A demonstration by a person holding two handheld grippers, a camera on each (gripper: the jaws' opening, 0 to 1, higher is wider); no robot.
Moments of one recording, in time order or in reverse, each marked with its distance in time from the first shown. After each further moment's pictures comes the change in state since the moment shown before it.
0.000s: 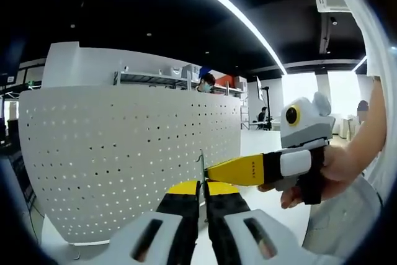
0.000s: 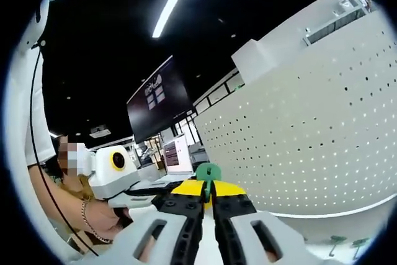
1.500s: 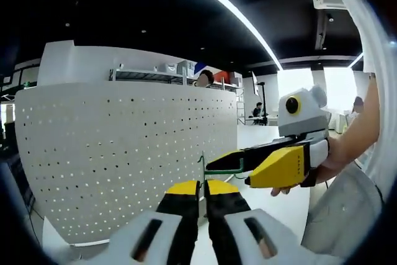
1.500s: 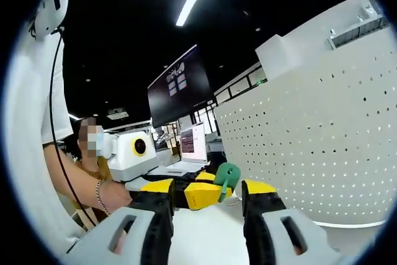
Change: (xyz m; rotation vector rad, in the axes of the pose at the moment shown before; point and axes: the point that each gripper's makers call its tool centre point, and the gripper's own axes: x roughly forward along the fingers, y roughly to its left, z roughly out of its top) left arm -0.002 0.000 -0.008 0.014 0.027 -0.031; right arm -0.009 0.015 -0.008 -0.089 0.081 0.154
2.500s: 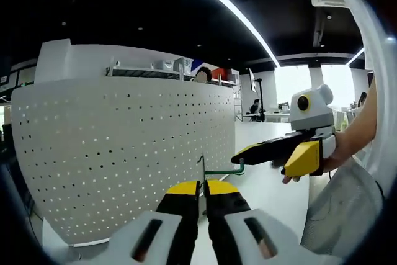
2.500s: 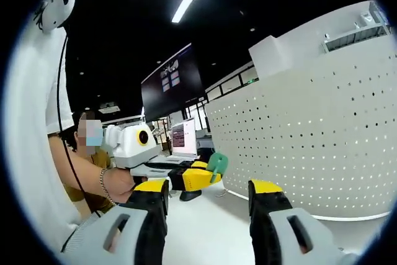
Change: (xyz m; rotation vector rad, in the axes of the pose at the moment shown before) left arm 0.003 -0.002 -0.007 0.010 0.024 -0.021; right arm -0.037 -0.009 -0.007 -0.032 0.022 -0.068
